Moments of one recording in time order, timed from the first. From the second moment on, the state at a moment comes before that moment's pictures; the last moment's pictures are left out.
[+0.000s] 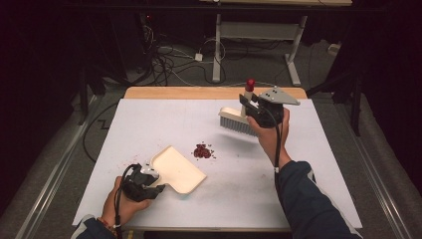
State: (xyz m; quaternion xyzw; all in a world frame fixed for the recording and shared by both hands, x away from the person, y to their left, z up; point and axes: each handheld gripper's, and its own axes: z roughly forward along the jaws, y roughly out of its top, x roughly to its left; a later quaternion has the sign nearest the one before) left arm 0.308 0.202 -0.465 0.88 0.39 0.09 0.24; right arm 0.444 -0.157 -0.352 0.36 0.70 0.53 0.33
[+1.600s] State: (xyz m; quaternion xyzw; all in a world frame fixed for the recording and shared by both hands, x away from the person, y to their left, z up) left arm 0.324 0.183 -0.464 0.89 0.40 0.07 0.20; right arm 0.393 -0.071 -0.399 0.31 0.74 0.51 0.30
